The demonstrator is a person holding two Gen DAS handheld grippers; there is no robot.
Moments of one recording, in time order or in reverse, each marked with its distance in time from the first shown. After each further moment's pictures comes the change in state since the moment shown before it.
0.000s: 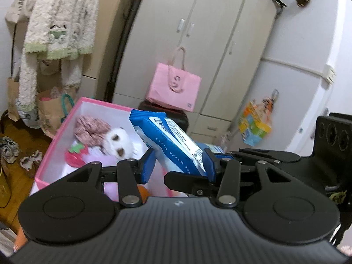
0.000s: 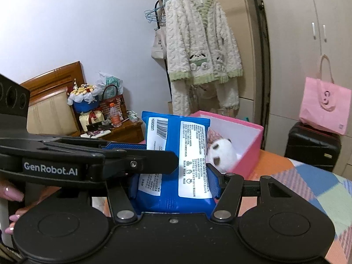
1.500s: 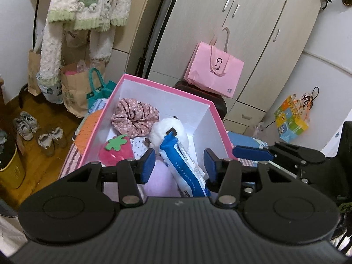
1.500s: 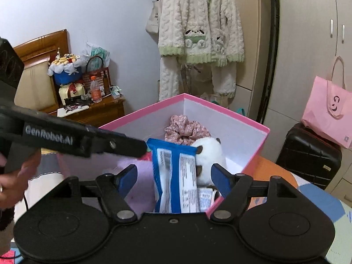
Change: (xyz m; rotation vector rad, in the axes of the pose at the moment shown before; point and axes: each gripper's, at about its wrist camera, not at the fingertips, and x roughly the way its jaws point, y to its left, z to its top) left arm 0.071 0.085 0.008 -0.085 0.123 0.131; right arm 0.103 -0.034 0.012 -0.104 0.125 -0.061
